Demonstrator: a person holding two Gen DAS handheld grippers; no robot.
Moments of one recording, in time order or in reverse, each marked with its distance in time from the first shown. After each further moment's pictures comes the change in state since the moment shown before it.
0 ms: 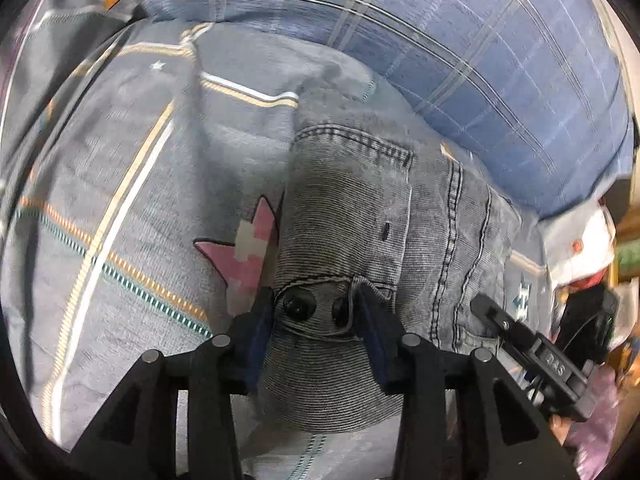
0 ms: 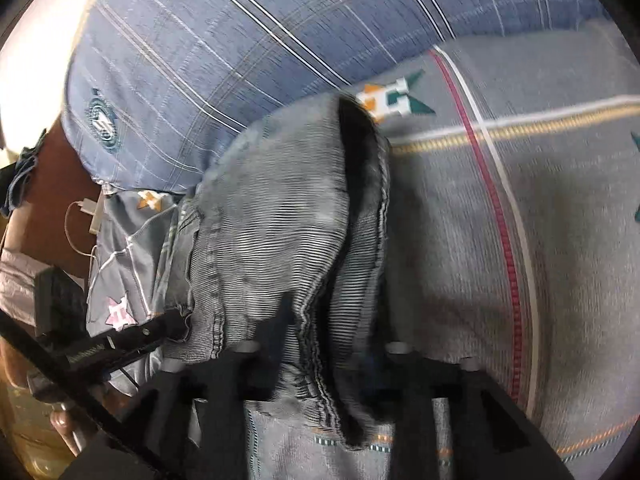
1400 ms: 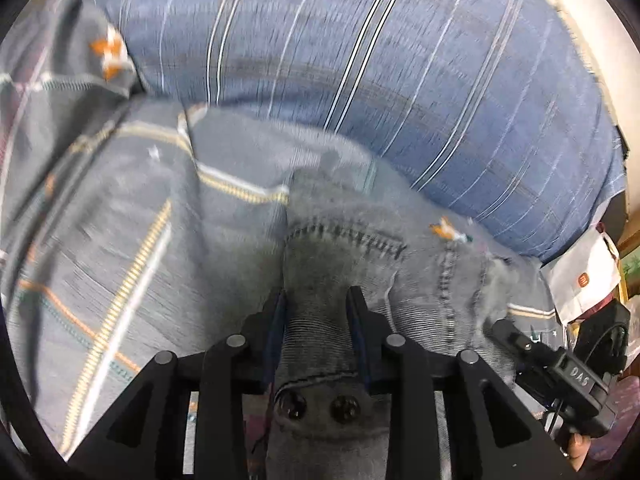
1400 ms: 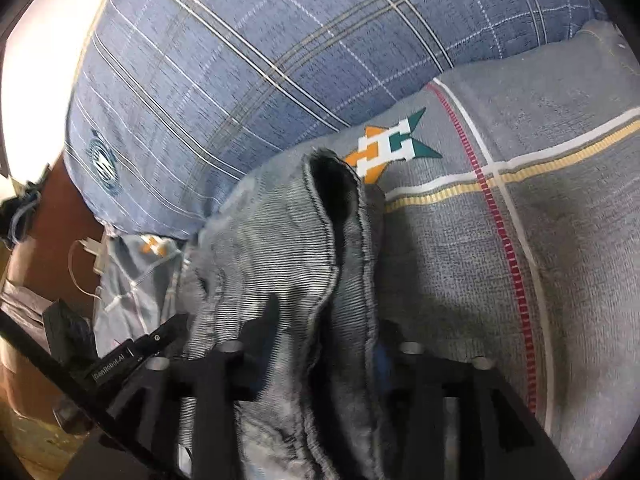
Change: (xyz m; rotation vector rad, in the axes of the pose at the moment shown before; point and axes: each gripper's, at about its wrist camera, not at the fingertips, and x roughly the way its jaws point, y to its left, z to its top) left arm -0.010 -0.001 0.018 0.105 -0.299 0.020; right arm -0.002 -0.003 0.014 0.050 -0.176 0.046
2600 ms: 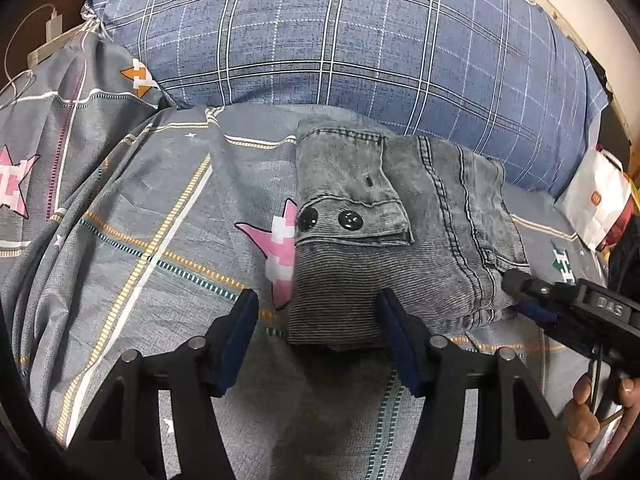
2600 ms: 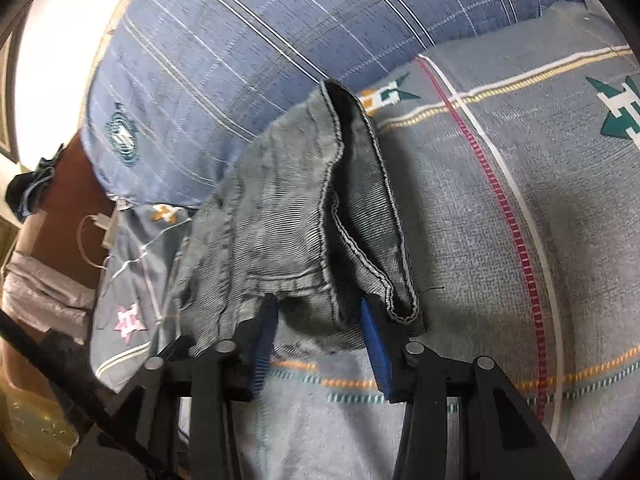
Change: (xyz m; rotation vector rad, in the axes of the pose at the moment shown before) left arm -0.036 -0.009 -0.098 0.188 -0.056 0.128; right arm -0.024 0.002 -0.074 -0.047 0.039 -0.039
